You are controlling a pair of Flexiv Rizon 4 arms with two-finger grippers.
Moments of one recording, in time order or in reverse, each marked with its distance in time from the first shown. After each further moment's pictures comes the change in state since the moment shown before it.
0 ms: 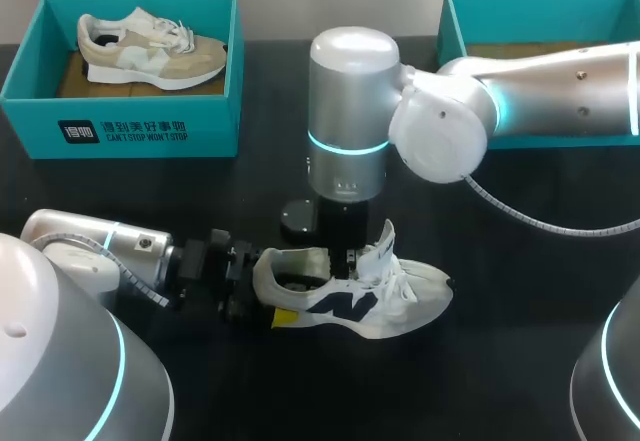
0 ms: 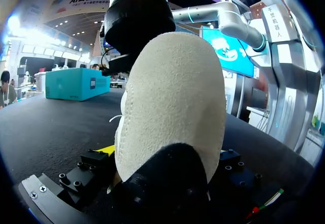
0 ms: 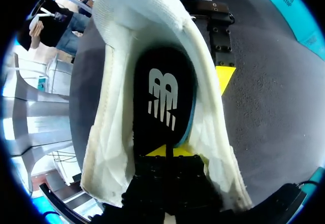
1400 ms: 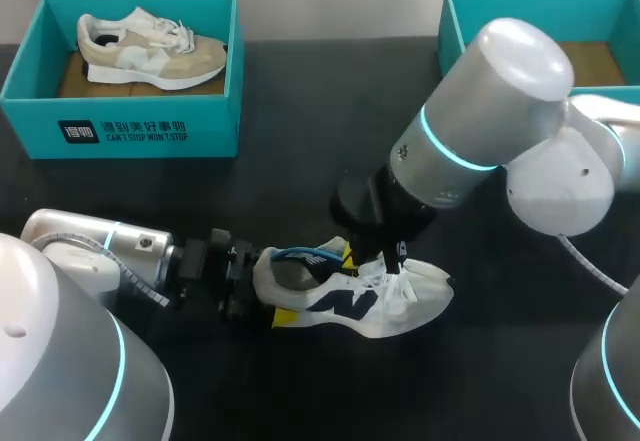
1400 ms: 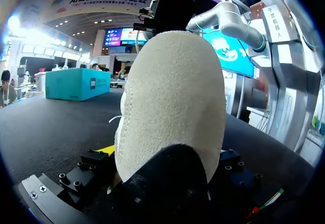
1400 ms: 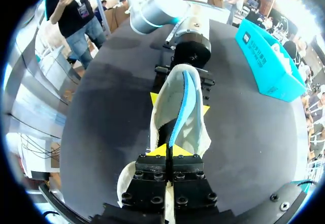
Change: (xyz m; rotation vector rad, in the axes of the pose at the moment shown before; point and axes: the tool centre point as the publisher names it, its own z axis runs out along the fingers) left arm 0.000 -0.001 0.000 0.001 0.000 -0.001; right arm 0.018 -0.010 -0.076 -0.370 -0.245 -0.225
